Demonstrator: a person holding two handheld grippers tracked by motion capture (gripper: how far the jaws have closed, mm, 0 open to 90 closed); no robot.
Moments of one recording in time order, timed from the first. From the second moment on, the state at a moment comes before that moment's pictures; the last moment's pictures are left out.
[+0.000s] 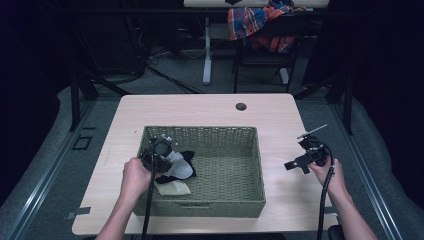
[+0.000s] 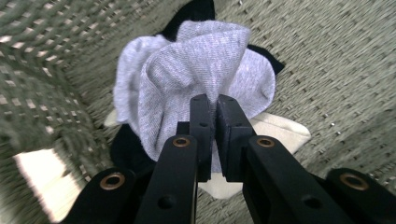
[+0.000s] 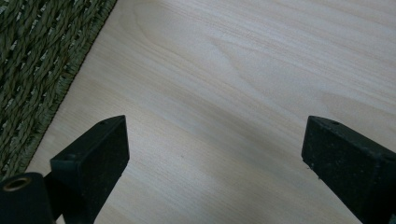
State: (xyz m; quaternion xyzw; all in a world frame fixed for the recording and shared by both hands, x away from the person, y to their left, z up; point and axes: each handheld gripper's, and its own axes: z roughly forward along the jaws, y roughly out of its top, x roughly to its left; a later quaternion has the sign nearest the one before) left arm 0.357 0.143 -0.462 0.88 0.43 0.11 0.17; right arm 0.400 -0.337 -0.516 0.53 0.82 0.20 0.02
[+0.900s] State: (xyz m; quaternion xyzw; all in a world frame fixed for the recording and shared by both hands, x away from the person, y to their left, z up) left arm 0.362 0.184 -0.396 0.86 0.44 0.13 0.24; right arm 0.400 -0.339 -0.517 0.53 0.82 0.19 0.02
